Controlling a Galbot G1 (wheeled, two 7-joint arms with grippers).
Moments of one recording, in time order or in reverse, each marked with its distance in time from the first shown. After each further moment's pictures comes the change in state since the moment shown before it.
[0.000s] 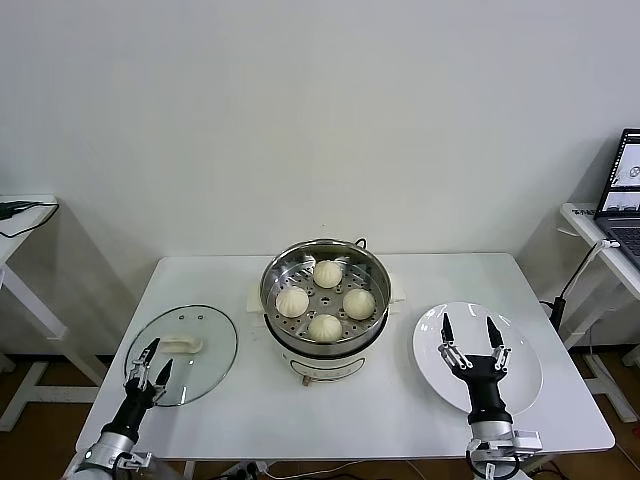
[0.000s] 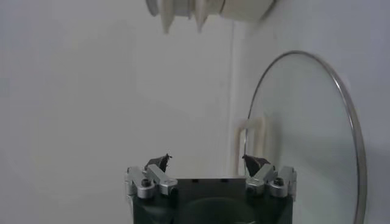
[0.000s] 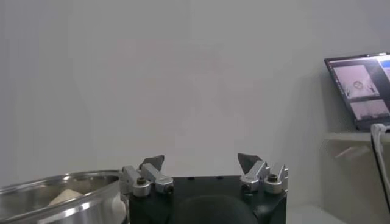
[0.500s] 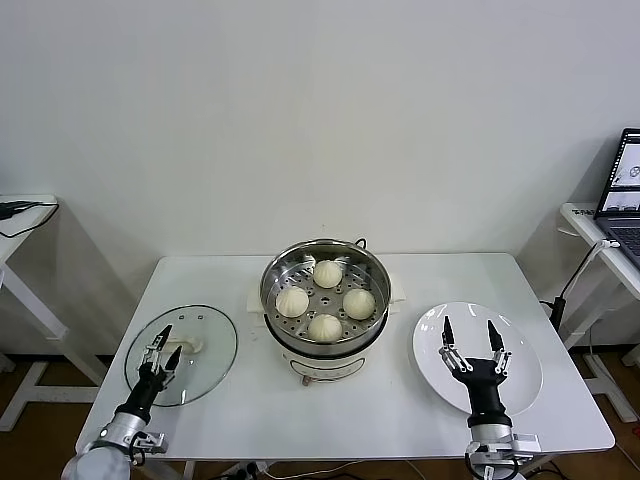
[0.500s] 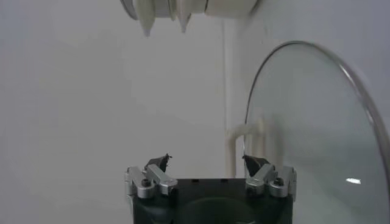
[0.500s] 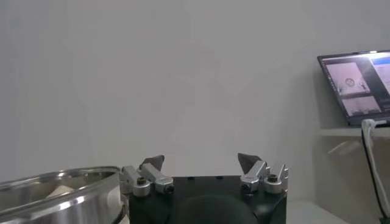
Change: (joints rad) left arm -0.102 0.002 0.032 0.082 0.083 0.018 -0.023; right arm -0.007 0.012 0.003 -0.011 -0.010 0.012 0.001
